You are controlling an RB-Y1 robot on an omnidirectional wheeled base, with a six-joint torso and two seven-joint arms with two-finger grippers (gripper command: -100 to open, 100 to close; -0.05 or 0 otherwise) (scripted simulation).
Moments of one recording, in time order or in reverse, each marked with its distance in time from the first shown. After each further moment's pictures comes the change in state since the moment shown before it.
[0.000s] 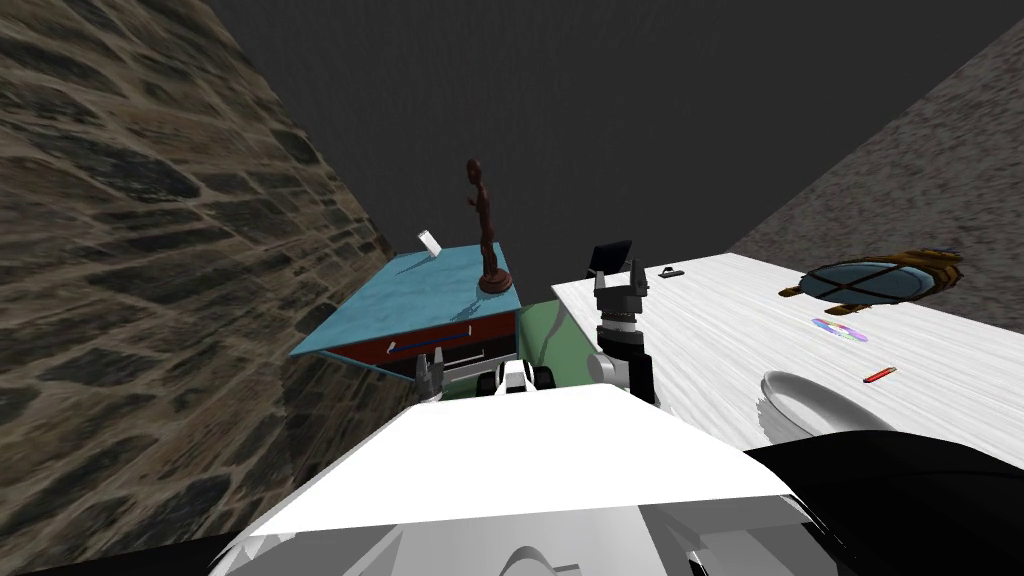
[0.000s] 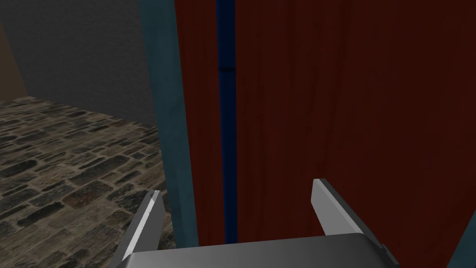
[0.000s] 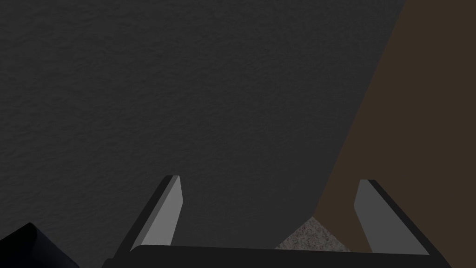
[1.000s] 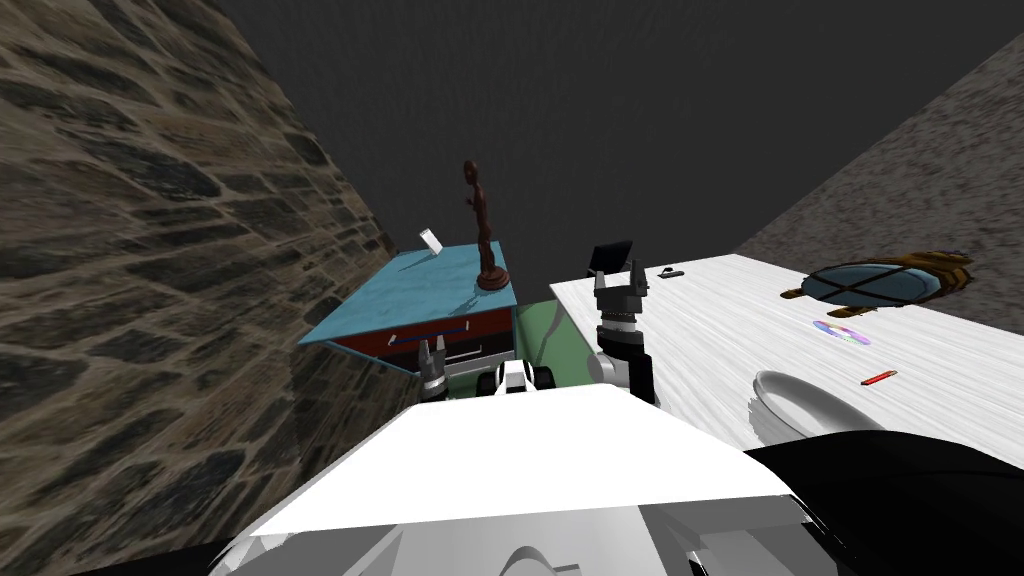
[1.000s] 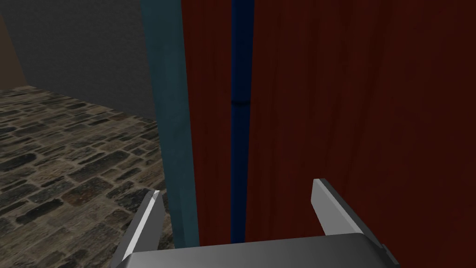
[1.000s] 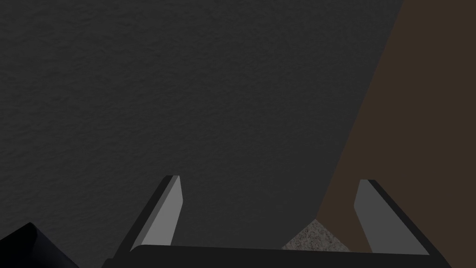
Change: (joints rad) left arm -0.070 -0.007 0.014 -0.061 0.013 0.119 0.016; right arm 0.000 0.000 0.000 0.000 0.000 0.000 0.000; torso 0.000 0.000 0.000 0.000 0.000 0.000
